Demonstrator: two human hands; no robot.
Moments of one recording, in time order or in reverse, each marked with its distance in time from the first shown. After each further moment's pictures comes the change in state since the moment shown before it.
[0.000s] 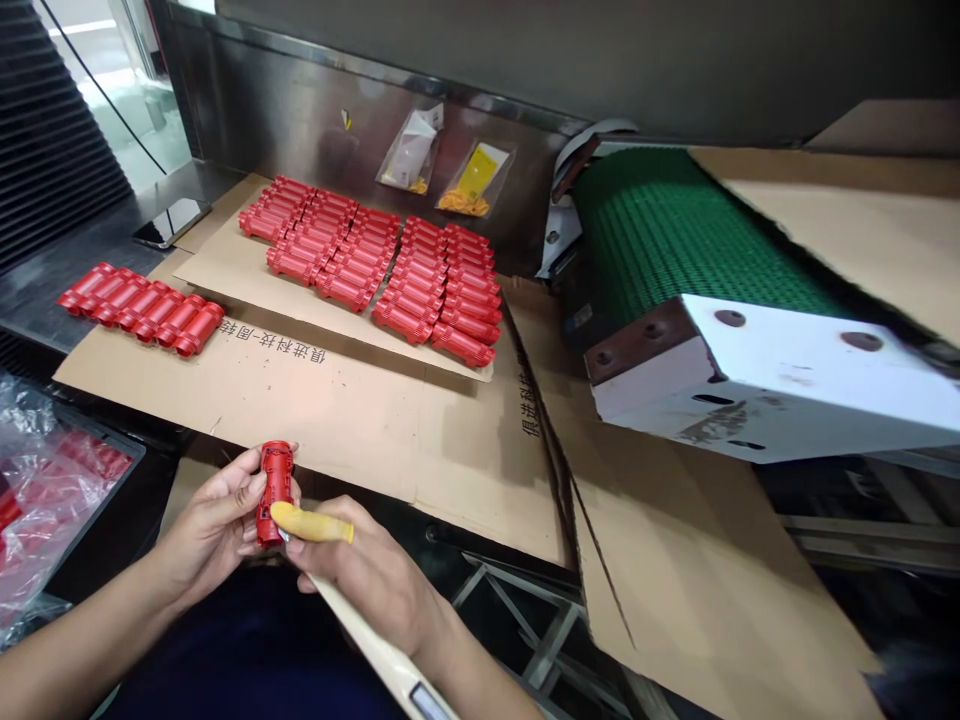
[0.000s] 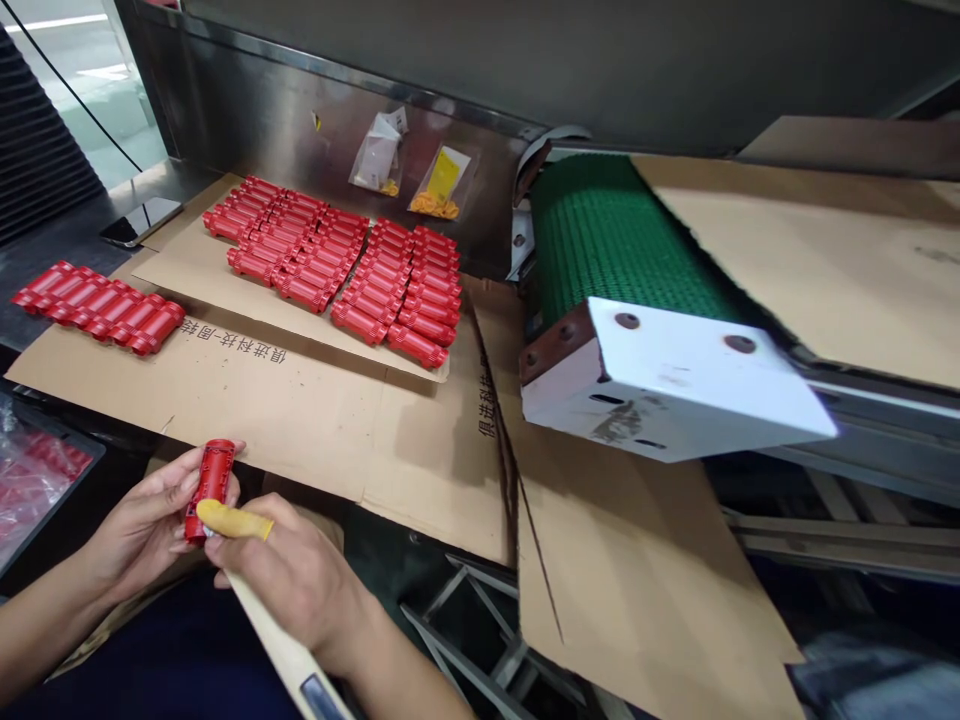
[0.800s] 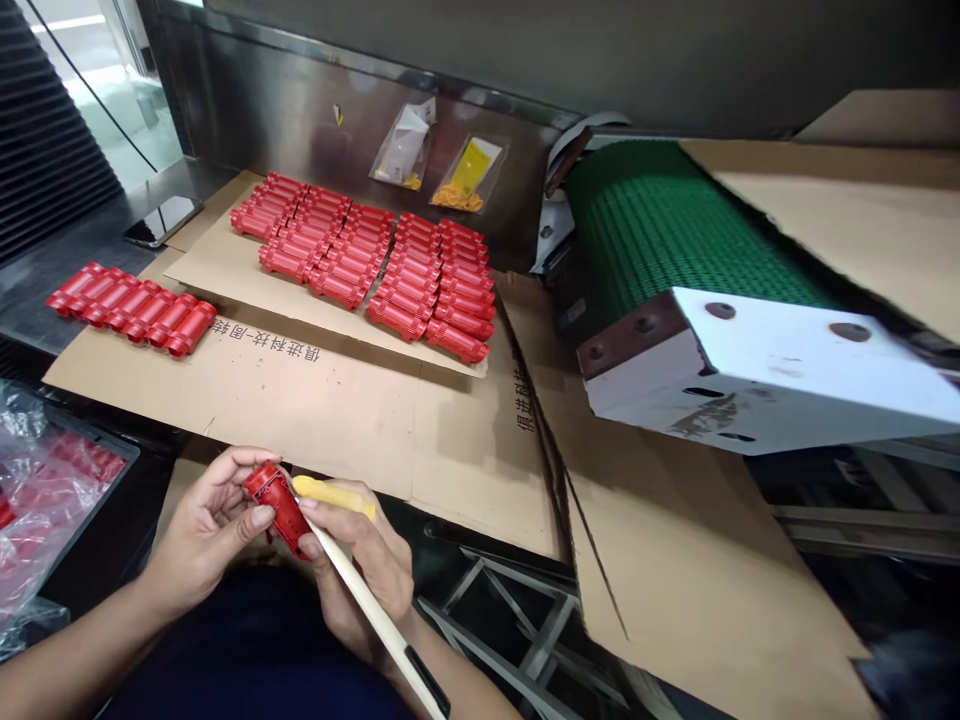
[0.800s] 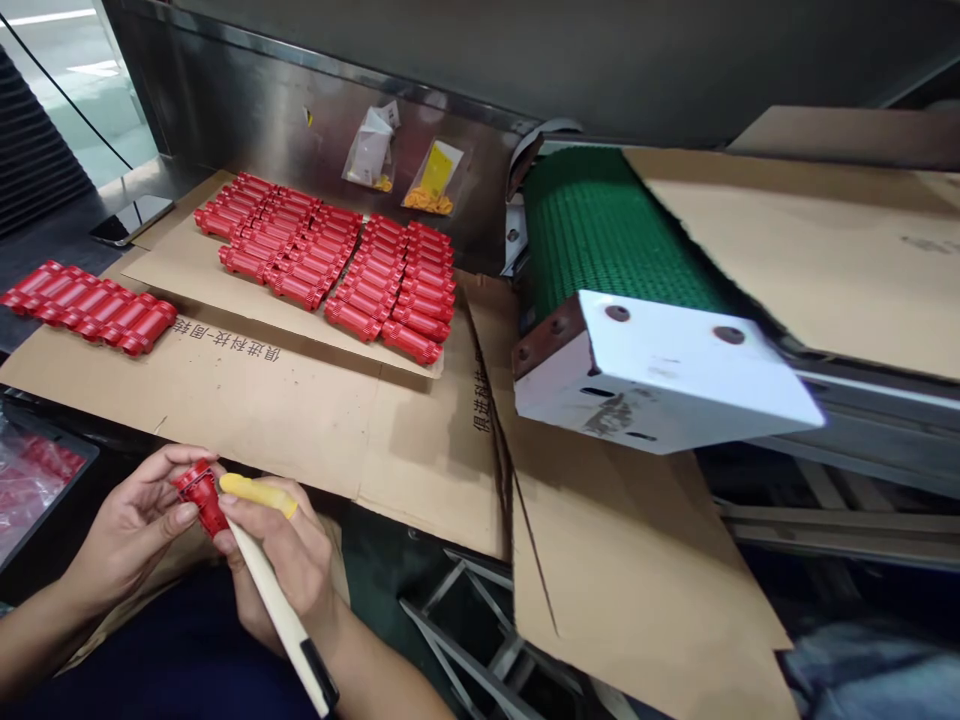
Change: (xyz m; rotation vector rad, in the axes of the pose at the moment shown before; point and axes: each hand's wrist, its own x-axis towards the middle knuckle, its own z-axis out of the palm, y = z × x) left_hand -0.006 -0.005 -0.013 0.445 0.035 0.385; right_hand -0.004 0.004 0.029 -0.064 0.431 -0.053
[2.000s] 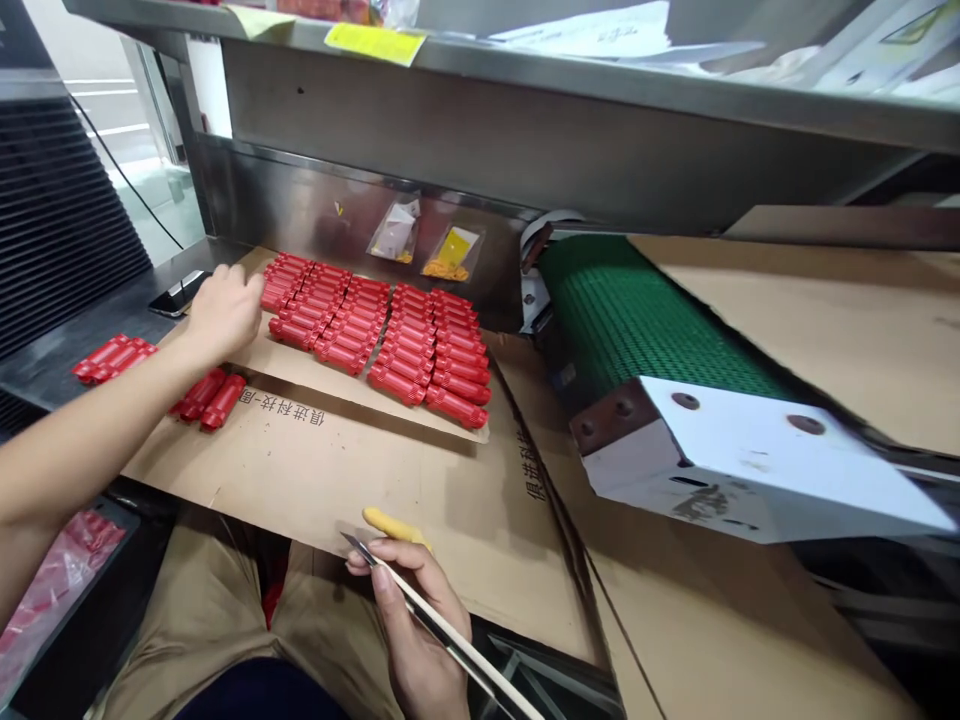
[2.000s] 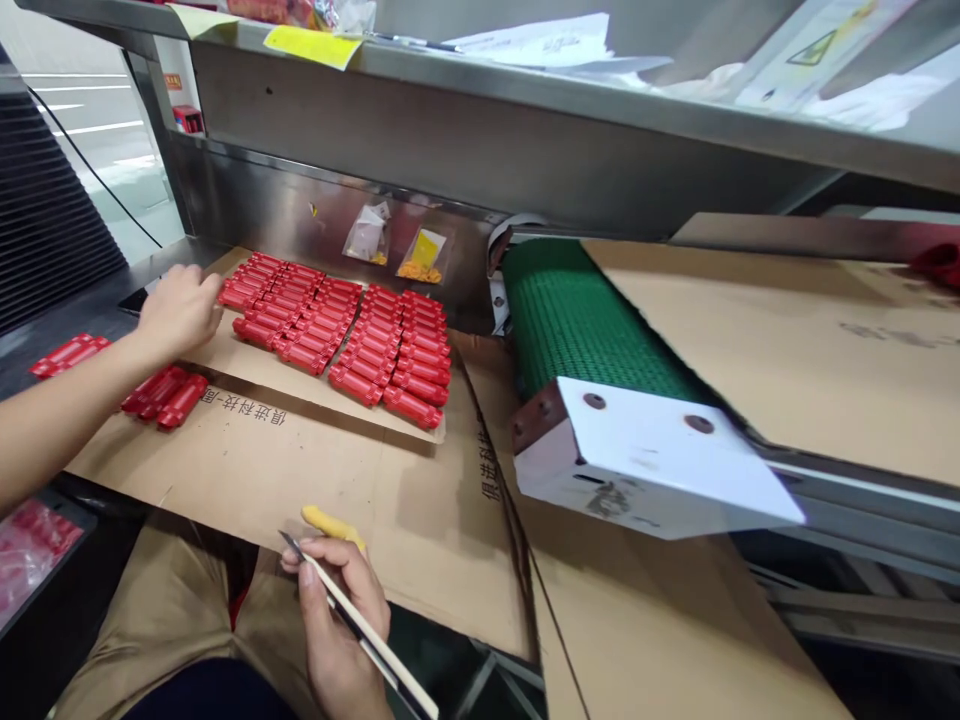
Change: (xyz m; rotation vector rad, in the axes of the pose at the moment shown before) left_hand 0.254 0.151 -0.032 1.490 0.244 0.585; right_hand -0.005 0.025 -0.027 0.144 0.288 0.474
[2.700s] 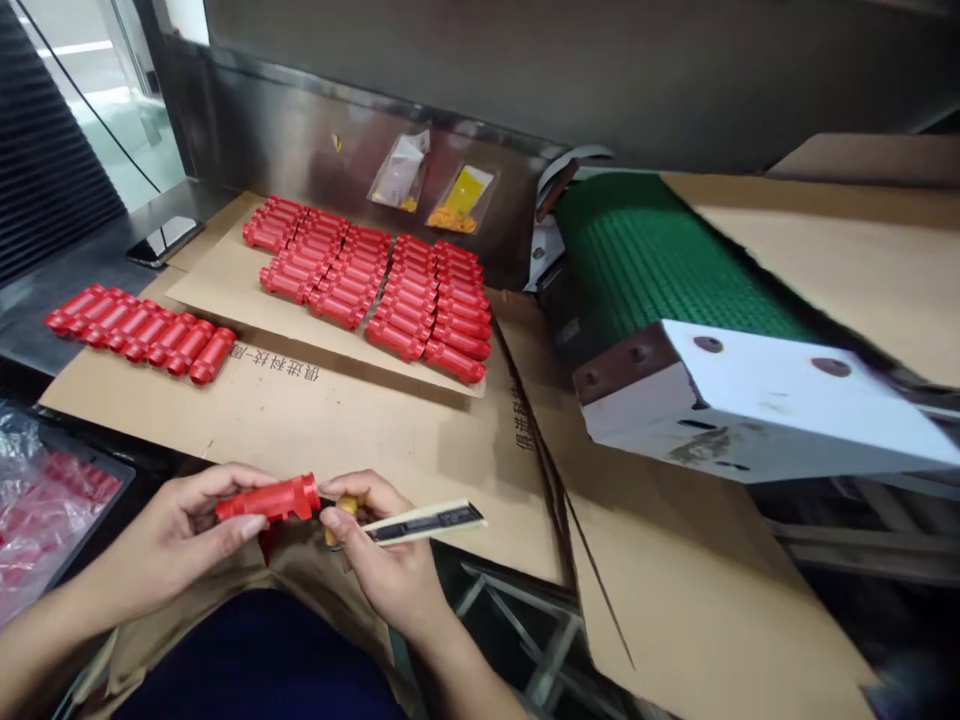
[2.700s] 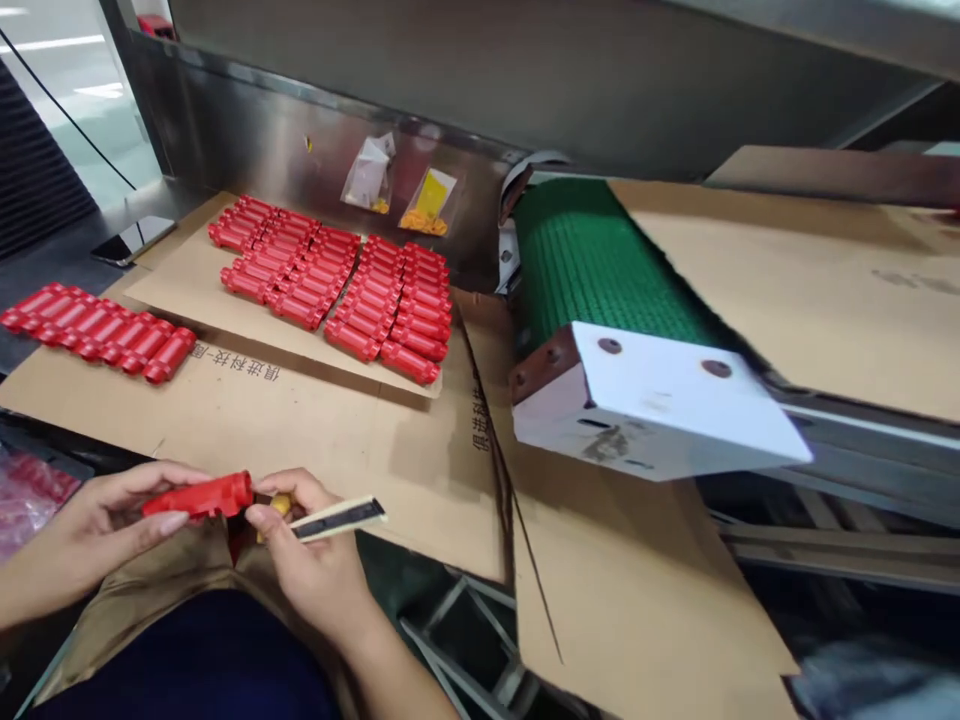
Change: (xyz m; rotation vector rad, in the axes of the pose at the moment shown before) left_hand -0.240 0.070 -0.033 -1.124 -0.453 -0.402; right_hand 0.016 -0.015 0.016 0.034 -0.362 0.209
